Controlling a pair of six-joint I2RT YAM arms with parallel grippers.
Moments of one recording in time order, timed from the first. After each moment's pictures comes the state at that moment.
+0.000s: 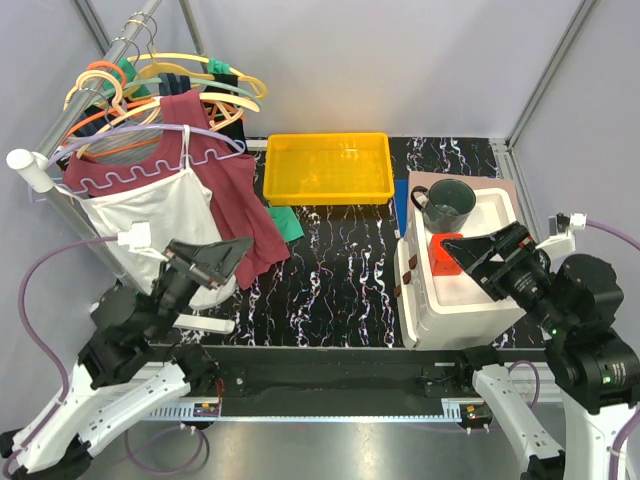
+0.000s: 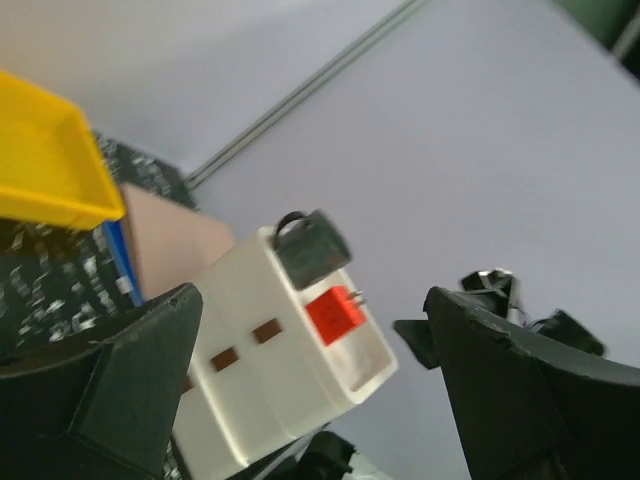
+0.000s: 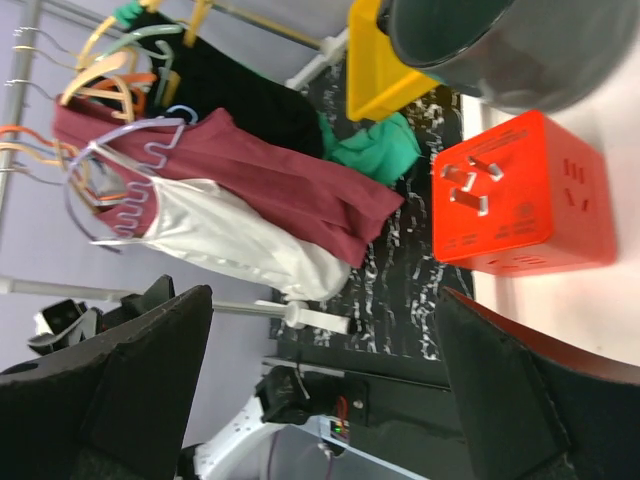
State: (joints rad) left arm -0.83 0.28 0.74 -0.18 -0.24 -0.92; right arm 0.16 0.54 1.29 -0.98 -0.28 0.95
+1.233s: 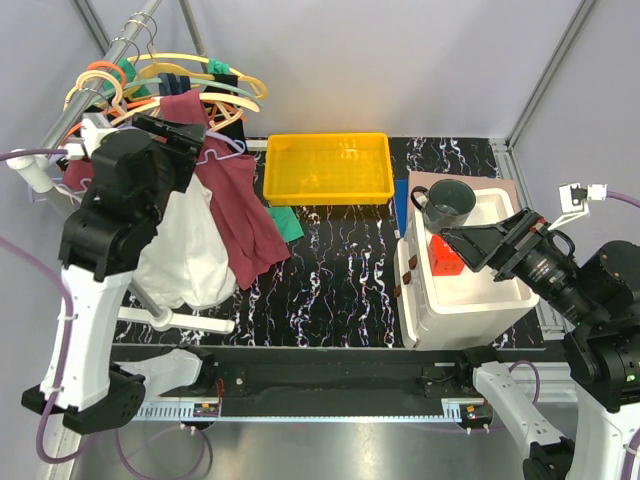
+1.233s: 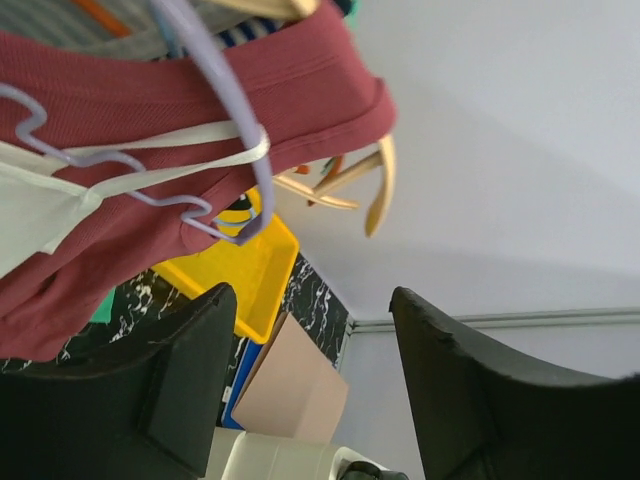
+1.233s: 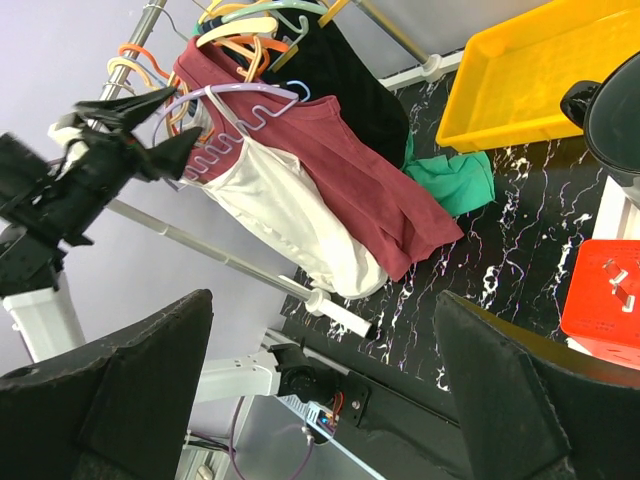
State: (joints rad) left arm -0.39 1.13 1.82 -0.92 -0.45 -1.16; right arm 0.16 0.69 1.53 -0.90 -0.47 0.80
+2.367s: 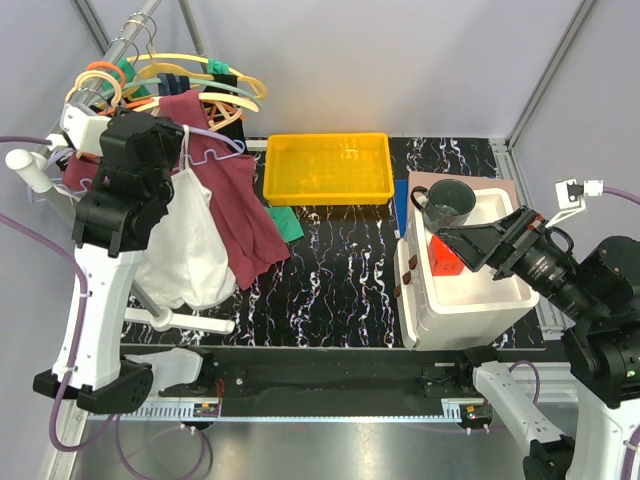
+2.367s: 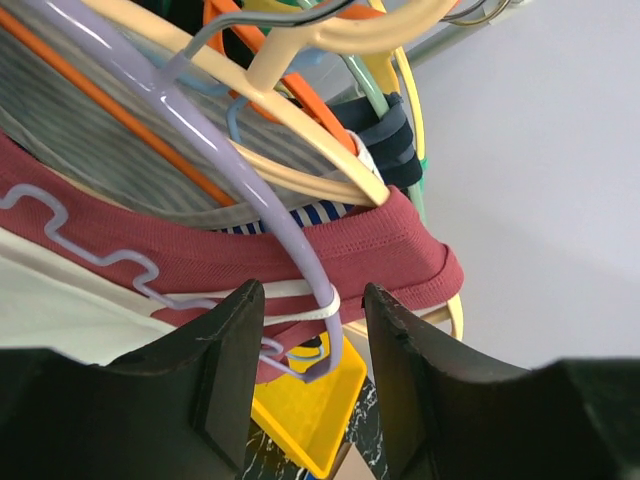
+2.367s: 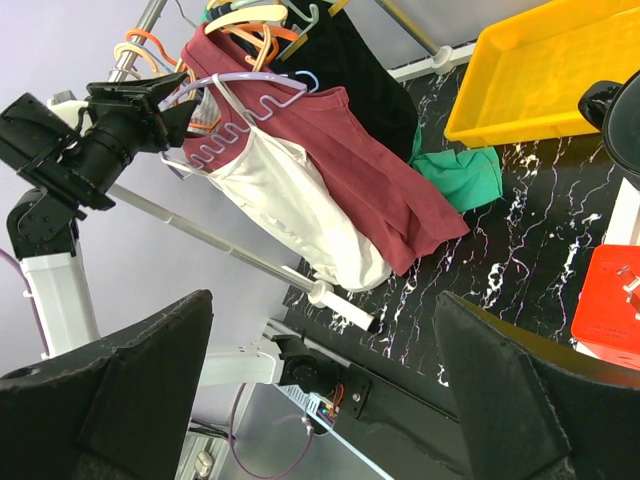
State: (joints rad) left arm -0.30 1.21 1.81 -0.85 -0.69 -1.05; right arm 0.16 0.70 1.54 -0.90 -0.50 0.78
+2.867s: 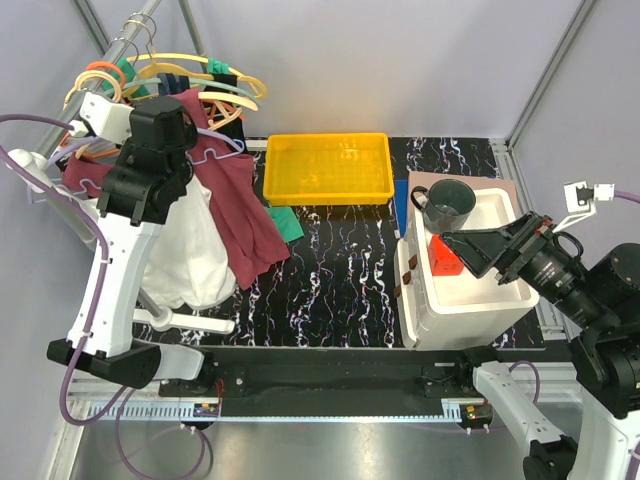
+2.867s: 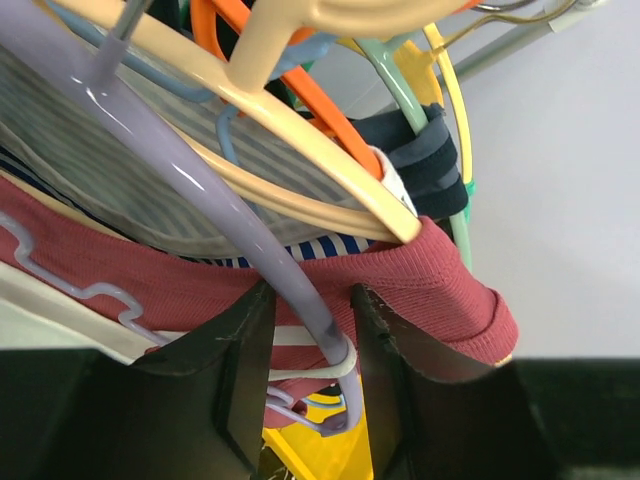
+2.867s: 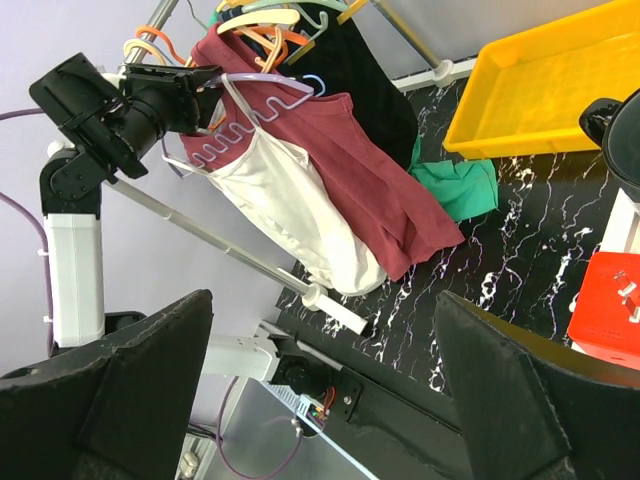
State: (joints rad) left arm -0.30 1.34 1.85 -0.84 -0.79 -1.05; right arm 0.16 0.70 1.58 -0.92 -0.50 0.75
